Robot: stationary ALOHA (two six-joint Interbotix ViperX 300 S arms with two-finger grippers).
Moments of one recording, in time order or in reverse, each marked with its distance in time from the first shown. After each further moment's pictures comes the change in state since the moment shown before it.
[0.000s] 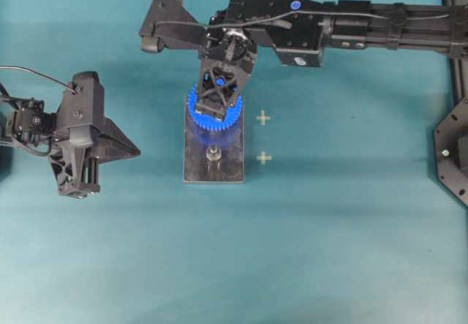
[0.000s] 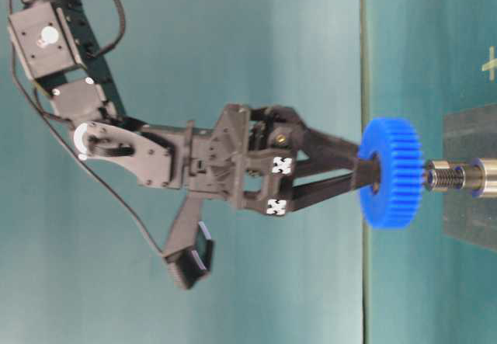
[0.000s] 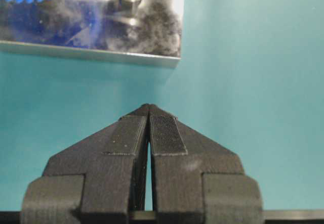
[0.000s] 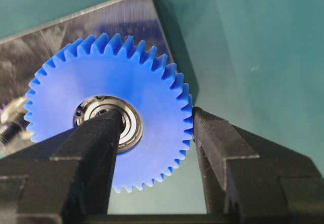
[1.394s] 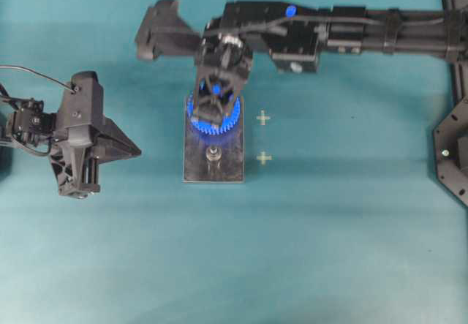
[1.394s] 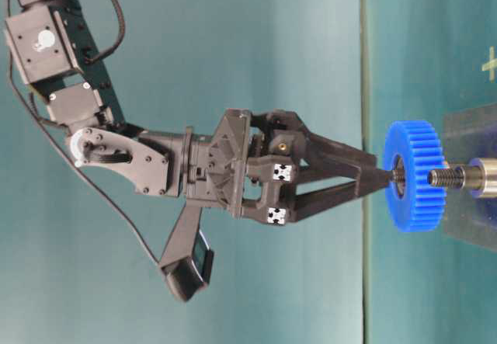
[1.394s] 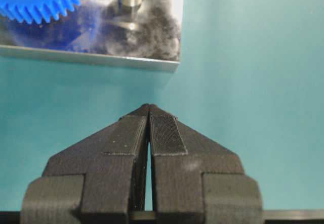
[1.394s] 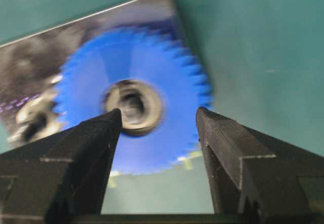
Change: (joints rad) left arm 0.000 0.002 0.005 0.000 -0.018 0.000; right arm 0.035 0.006 -0.018 0.011 0.003 0.000
